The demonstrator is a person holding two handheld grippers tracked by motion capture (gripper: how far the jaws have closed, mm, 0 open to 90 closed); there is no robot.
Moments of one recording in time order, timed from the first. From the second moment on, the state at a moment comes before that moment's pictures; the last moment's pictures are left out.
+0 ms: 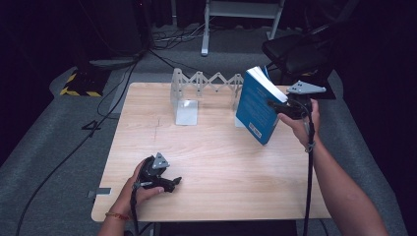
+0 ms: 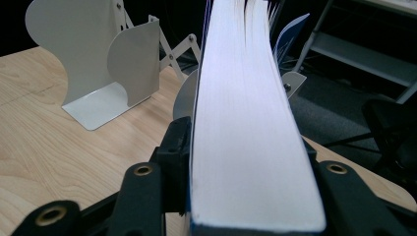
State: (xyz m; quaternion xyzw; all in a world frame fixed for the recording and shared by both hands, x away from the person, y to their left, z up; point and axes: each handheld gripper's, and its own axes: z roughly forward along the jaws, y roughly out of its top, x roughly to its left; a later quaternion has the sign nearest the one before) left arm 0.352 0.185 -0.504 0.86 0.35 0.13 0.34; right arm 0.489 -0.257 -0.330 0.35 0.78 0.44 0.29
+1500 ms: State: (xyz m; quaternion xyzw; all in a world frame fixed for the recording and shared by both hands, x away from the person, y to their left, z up) left arm 0.351 0.185 -0.505 0.86 0.35 0.13 0.34; right arm 0.570 -0.216 -0.268 0.39 0.83 0.33 0.19
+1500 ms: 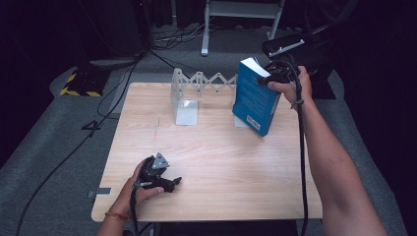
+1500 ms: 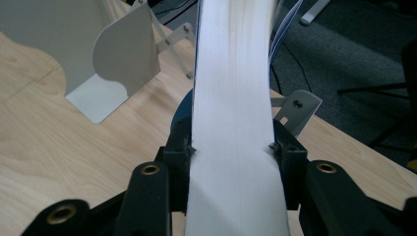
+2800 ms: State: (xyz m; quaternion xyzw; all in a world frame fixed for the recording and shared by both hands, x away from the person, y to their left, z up) left arm 0.349 0.186 -0.504 0.86 0.34 0.13 0.34; right arm 0.566 -0.217 -0.290 0.42 0.81 0.32 0.24
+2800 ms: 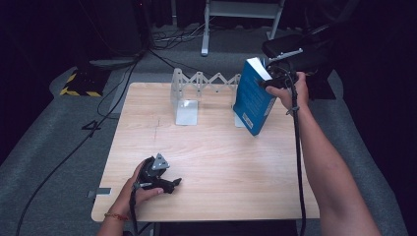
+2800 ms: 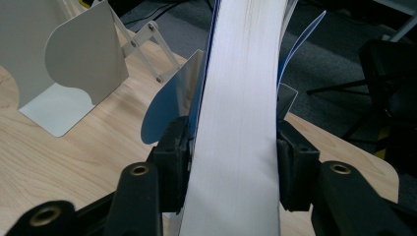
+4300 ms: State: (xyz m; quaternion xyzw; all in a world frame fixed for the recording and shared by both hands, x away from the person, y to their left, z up) left arm 0.349 0.186 -0.505 0.86 0.35 0.13 0.34; right arm 0.492 -0.271 -0.294 0.37 0.81 0.37 0.25
